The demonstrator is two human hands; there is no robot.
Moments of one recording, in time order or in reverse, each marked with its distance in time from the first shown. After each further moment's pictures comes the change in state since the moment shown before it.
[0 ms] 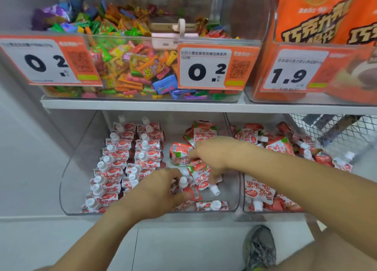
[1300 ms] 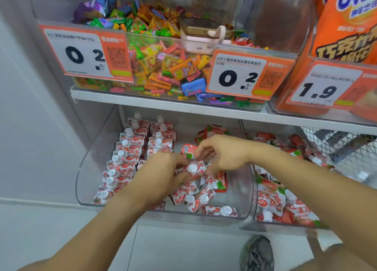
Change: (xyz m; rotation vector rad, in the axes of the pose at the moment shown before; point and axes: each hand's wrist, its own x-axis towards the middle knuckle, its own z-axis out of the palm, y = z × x) left_hand 0.006 -0.009 -0.019 0.120 0.359 0.089; right_hand 0.009 0.011 -0.006 0.674 0.086 -0.029
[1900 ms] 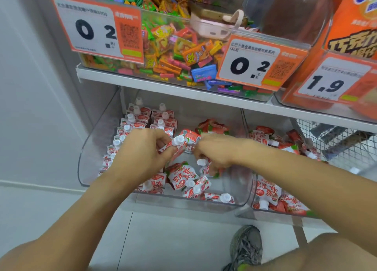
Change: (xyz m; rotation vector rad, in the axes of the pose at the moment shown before) left_hand -0.013 -0.013 -0.024 -0.055 0.220 -0.201; right_hand 0.022 -0.009 0.022 -0.666 -0.082 -0.091
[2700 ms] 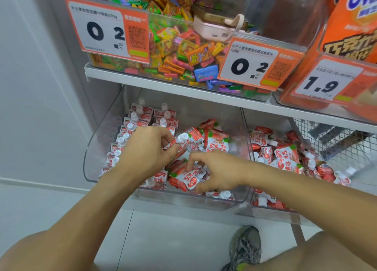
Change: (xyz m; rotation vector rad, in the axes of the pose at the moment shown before) left_hand 0.000 0.001 0.003 -0.037 0.015 -0.003; right_hand -0.046 -0.043 0.011 0.552 0.053 0.064
